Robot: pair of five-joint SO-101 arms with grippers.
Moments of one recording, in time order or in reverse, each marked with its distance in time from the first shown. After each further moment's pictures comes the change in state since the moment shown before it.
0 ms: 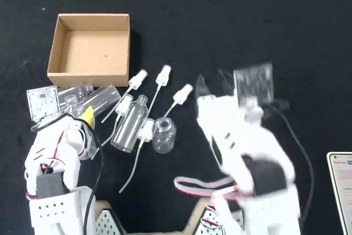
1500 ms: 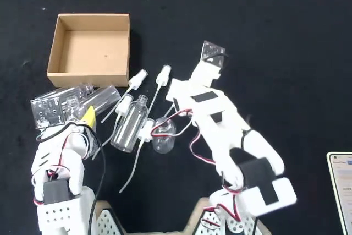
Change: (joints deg) left arm 0.0 -12.2 11.3 -3.9 0.4; right arm -3.5 65.0 -3.3 -30.6 -29.3
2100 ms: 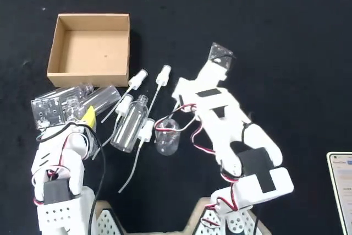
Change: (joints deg) left arm 0.0 0.0 0.2 0.0 0.0; right arm 3.8 3.5 -2.5 0.0 -2.5
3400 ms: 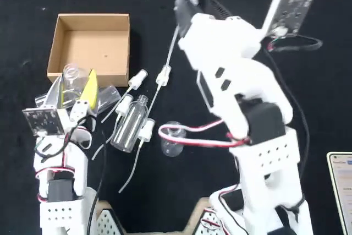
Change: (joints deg) left arm 6.3 0.0 0.8 -32.1 1.8; right arm -5.3 -42.9 -29.5 15.3 16.3
